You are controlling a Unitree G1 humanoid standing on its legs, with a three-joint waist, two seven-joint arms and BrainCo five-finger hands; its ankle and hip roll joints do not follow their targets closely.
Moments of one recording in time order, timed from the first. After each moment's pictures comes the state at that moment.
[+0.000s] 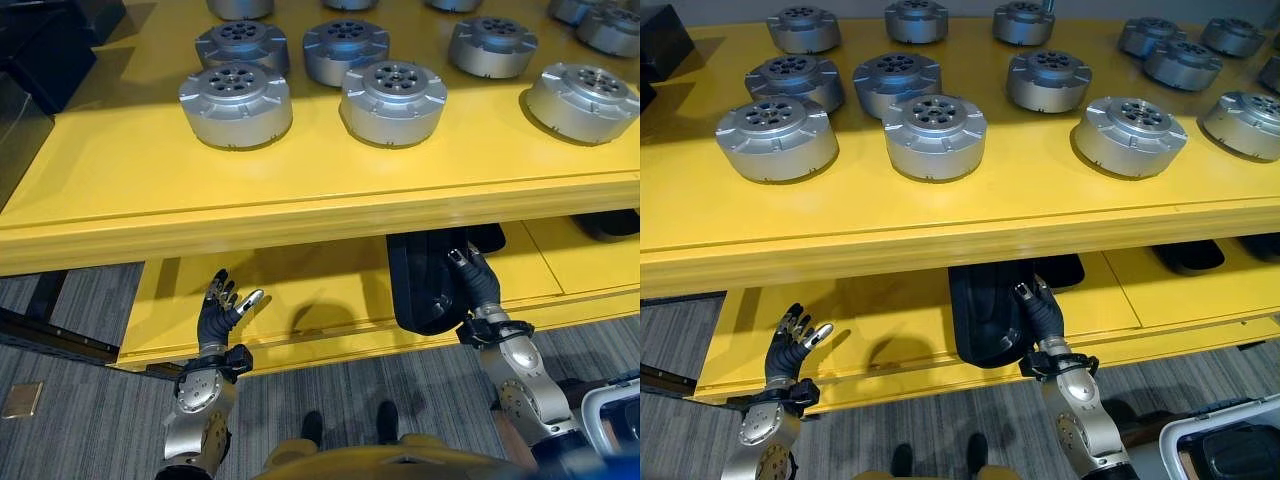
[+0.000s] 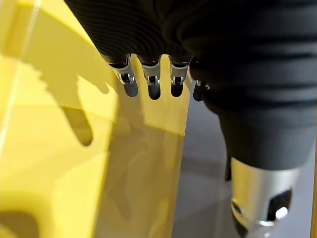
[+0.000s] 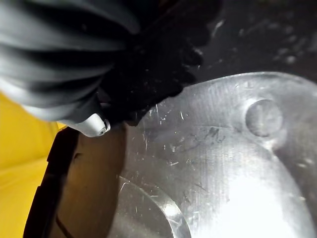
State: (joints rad) left arm 0.23 0.24 -0.01 0.13 -0.45 -0.18 0.17; right arm 0.08 -0.34 0.21 -0.04 0.58 -0.13 -0.04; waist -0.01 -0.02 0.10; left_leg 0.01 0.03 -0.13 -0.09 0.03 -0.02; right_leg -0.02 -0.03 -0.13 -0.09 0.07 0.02
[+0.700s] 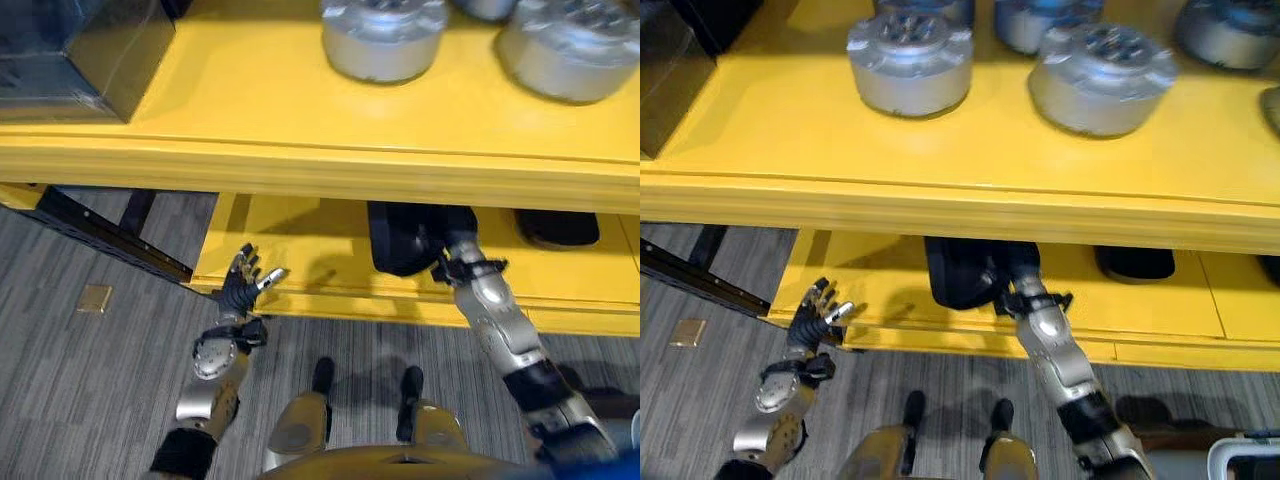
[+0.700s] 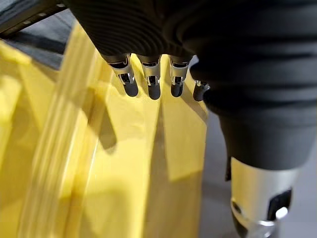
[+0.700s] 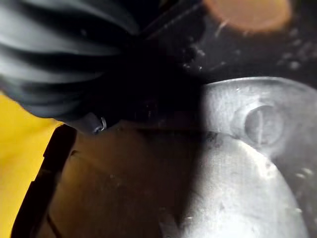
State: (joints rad) left arm -0.02 0.38 -0.15 0.17 -0.48 -0.16 0.16; right arm -0.43 -0.31 0.32 0.04 0.57 -0.14 -0.17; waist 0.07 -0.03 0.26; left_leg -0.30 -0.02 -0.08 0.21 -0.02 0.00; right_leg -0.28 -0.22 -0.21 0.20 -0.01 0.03
